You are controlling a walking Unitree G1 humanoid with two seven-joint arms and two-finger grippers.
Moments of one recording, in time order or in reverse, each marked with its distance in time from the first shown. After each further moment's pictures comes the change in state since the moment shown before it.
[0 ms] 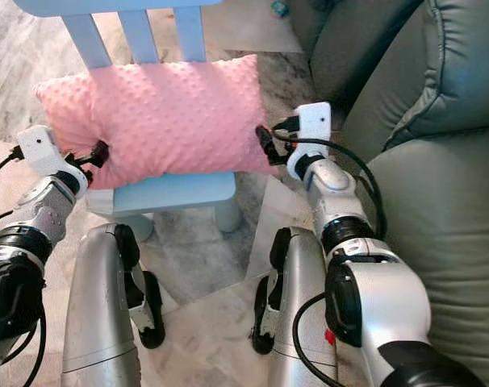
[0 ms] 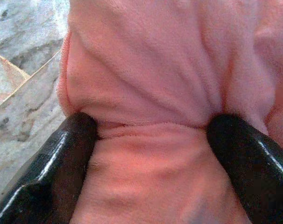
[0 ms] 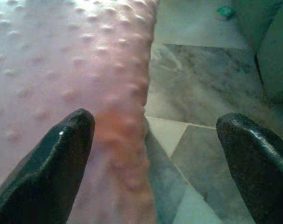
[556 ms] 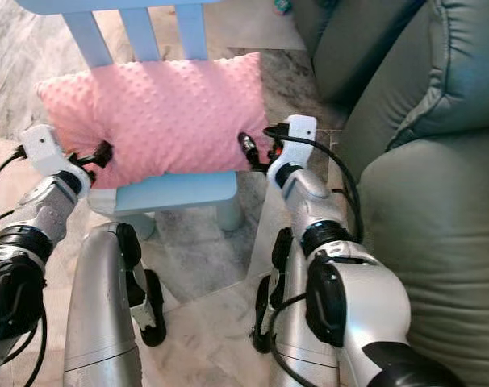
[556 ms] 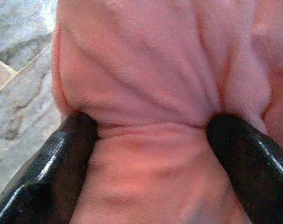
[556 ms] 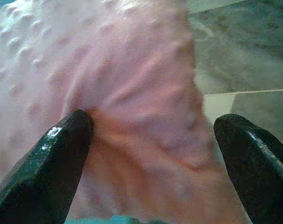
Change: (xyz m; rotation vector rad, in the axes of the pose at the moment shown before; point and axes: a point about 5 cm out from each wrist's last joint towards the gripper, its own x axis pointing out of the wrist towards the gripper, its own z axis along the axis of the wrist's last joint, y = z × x) left arm 0.001 -0.009 -0.002 -0.005 0.012 -0.059; right arm 0.007 0.036 -0.020 0.277 0.054 0.066
